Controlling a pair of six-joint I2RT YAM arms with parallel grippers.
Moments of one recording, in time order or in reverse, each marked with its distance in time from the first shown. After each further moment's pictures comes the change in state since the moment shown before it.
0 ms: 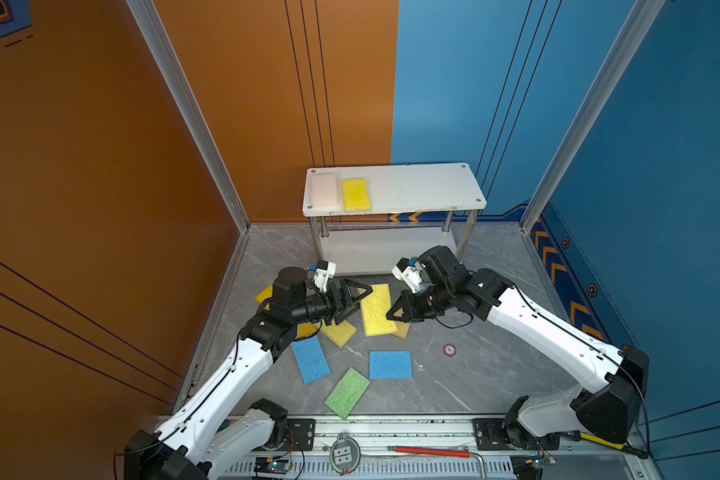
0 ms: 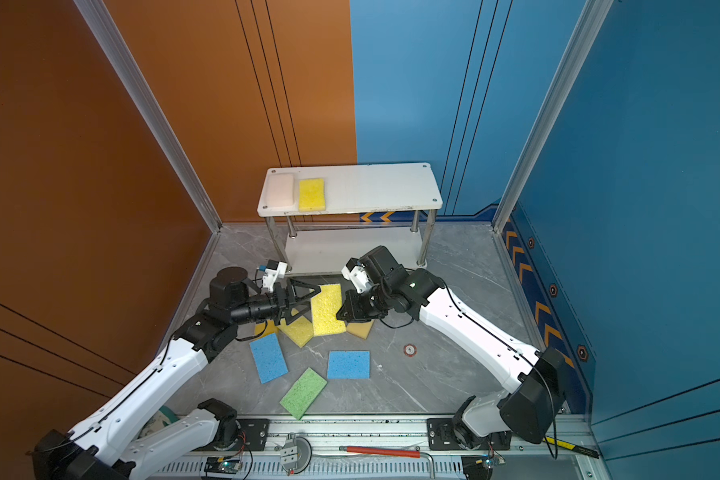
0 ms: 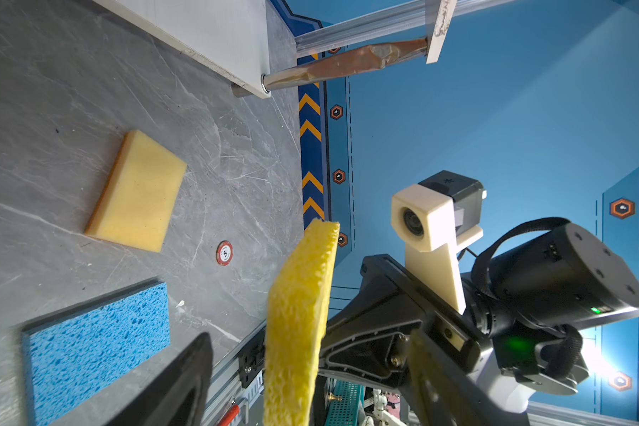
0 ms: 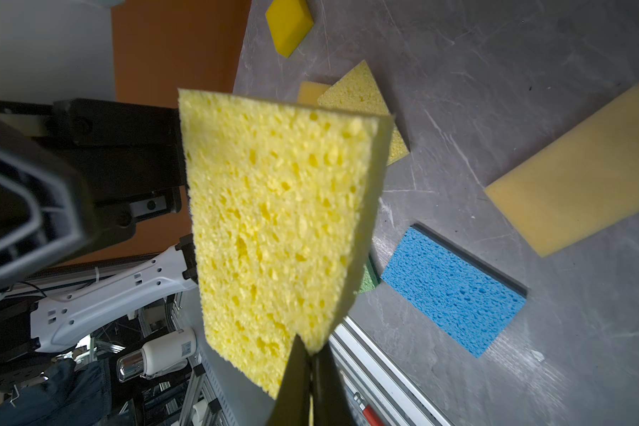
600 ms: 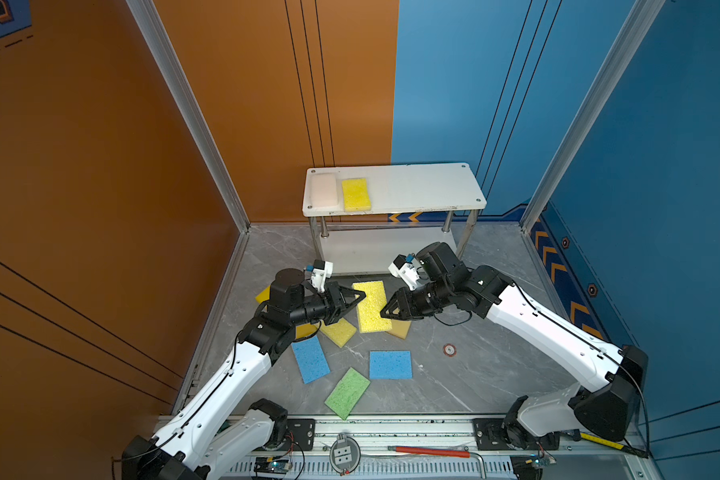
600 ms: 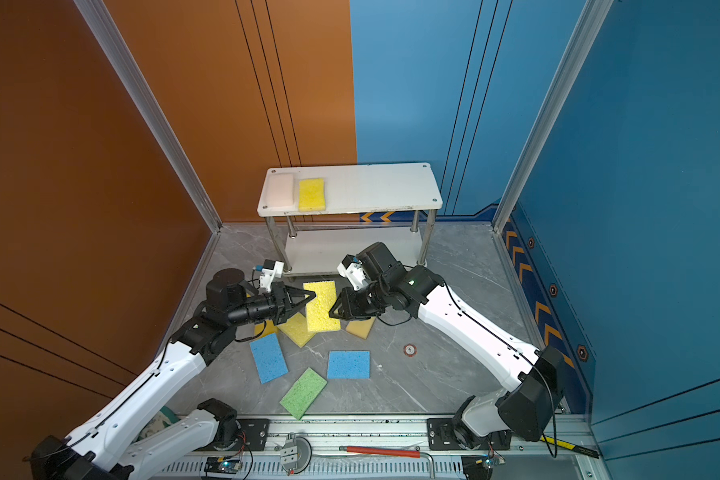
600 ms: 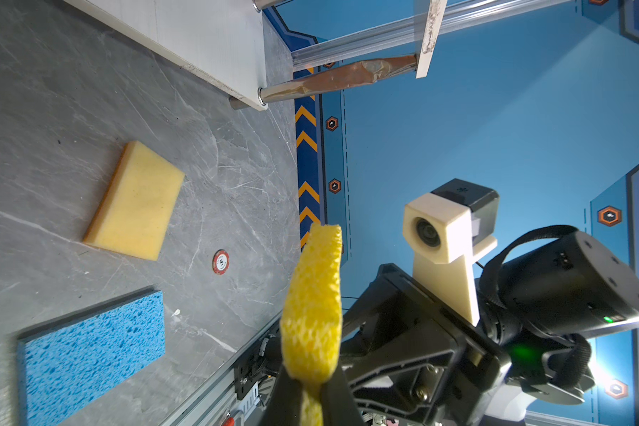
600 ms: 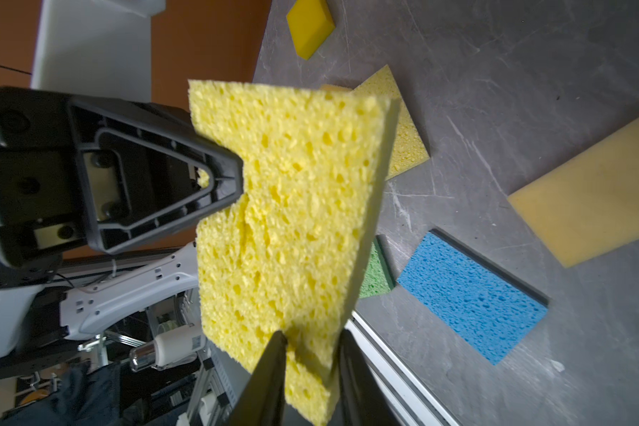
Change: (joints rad) left arm 0.013 -0.023 -0.016 0.040 -0.028 -0.046; right arm 0.000 0.010 0.045 -0.011 -0.025 -0.001
